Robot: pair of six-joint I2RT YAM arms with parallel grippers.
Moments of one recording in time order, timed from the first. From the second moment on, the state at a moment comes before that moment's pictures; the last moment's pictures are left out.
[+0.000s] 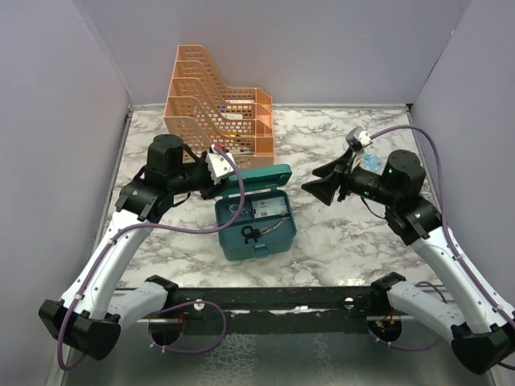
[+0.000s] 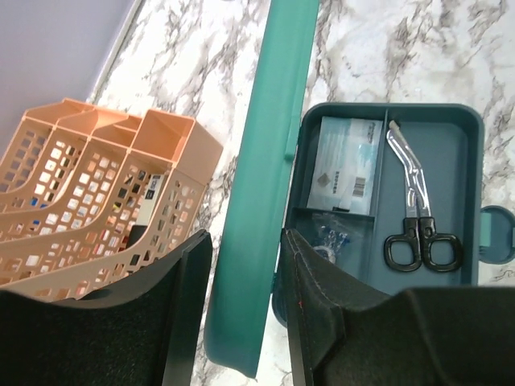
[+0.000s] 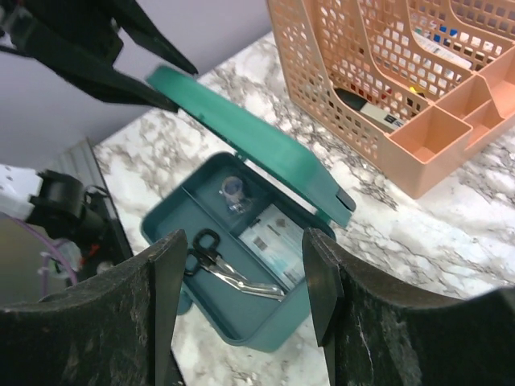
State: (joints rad) left arm -0.40 1.05 1.14 -0.59 0.61 0.63; right arm 0.44 0.90 0.93 -0.18 -0.60 0.15
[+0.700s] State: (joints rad) left arm -0.40 0.90 1.06 -0.64 0.79 0.43; right arm 0.44 1.08 1.03 -0.24 -0.57 0.41
